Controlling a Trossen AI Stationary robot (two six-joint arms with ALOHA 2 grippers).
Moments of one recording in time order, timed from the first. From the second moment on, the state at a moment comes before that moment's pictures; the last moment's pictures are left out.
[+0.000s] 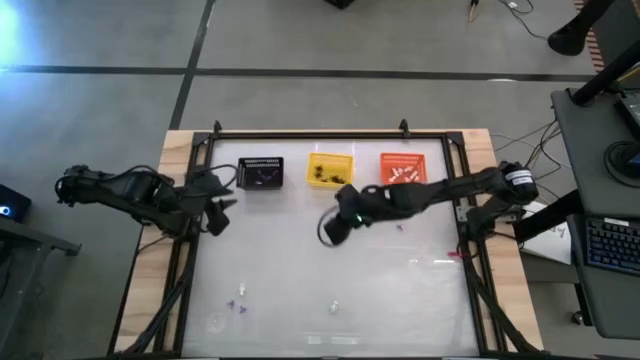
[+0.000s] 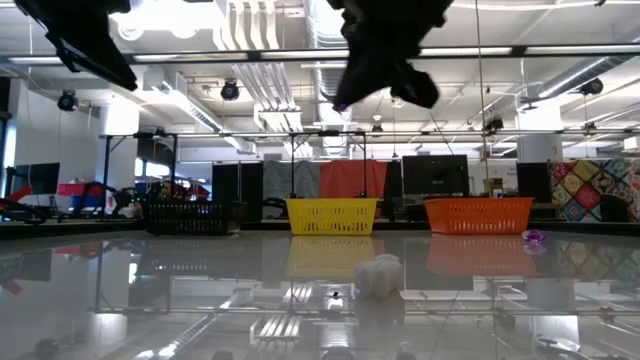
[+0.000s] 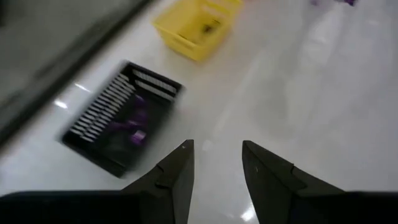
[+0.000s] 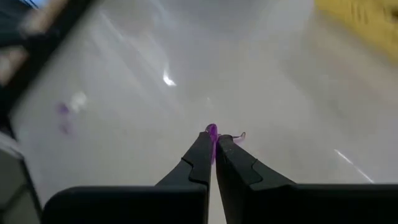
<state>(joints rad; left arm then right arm) -0.23 0.66 0.82 -1.03 -0.51 -0.55 0.08 1.65 1.30 -0.51 0.13 0.89</state>
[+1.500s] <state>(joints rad) 0.05 0.65 0.82 -1.04 -0.78 -0.58 -0.34 2.20 1.78 -0.09 -0.27 0.51</state>
